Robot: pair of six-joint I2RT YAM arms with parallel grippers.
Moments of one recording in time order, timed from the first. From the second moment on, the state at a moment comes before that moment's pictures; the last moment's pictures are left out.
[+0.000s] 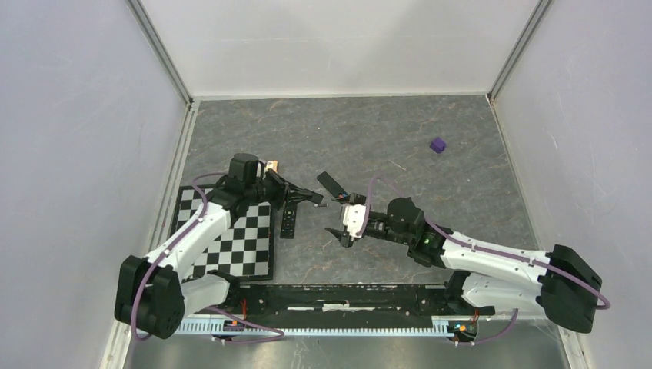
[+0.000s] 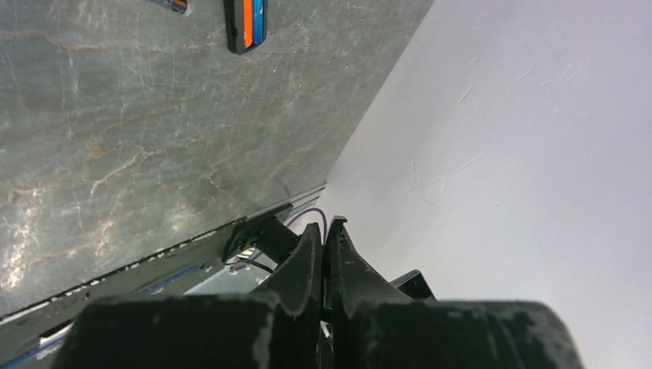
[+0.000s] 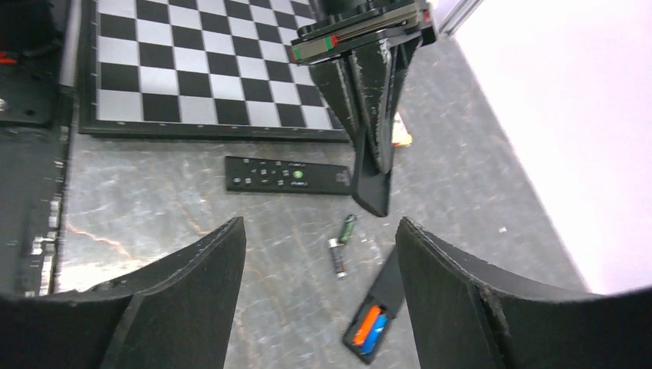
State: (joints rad) left arm -0.32 1.17 0.70 -0.23 0.58 -1.38; right arm 1.00 1.07 0.53 0.40 -0.25 -0.44
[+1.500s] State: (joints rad) left arm -0.33 1.08 0.71 -0.29 0.60 -1.50; right arm 1.07 1.33 0.61 0.63 -0.11 -0.88
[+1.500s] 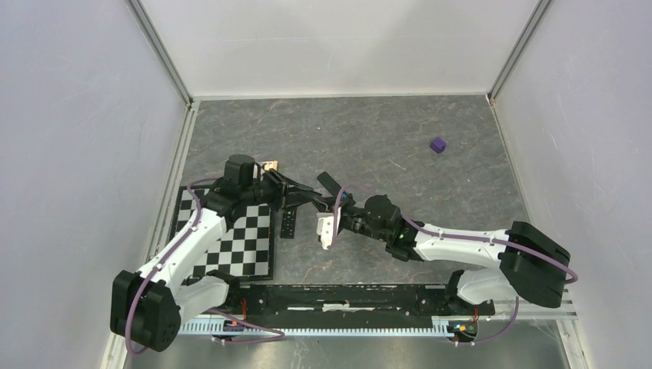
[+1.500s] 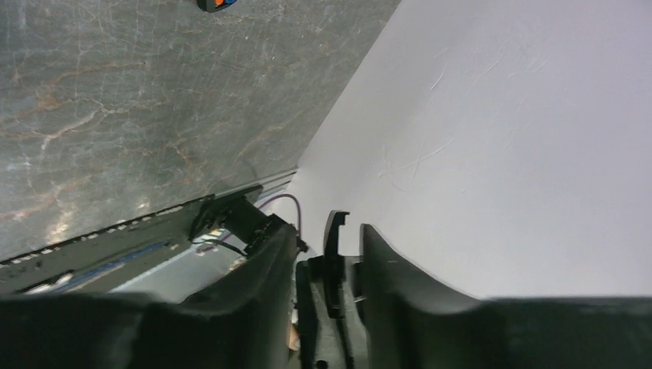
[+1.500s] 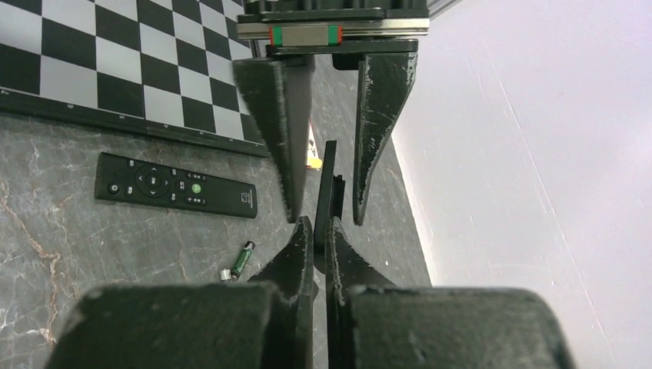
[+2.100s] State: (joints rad) left arm -0.25 1.05 0.77 -0.31 0.50 -1.08; right arm 0.75 1.30 0.70 0.35 -0.25 0.19
